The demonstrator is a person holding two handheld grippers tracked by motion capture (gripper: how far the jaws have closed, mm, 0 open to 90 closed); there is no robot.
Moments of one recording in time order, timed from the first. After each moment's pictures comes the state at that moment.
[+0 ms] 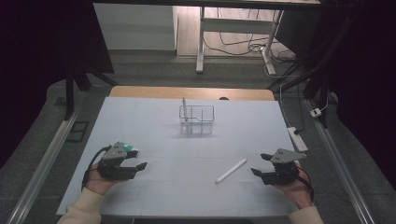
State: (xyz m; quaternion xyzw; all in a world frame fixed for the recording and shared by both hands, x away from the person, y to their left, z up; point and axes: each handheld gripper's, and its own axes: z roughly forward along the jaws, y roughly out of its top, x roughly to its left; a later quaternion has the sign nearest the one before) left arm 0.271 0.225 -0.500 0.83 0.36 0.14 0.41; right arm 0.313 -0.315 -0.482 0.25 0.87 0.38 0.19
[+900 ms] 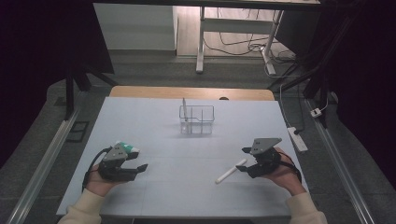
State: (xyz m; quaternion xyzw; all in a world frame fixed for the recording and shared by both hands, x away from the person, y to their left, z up) left arm 0.268 0.223 -0.502 0.83 0.36 0.14 0.41; right arm 0.339 -0.258 -0.456 0.13 0.92 0.34 0.13
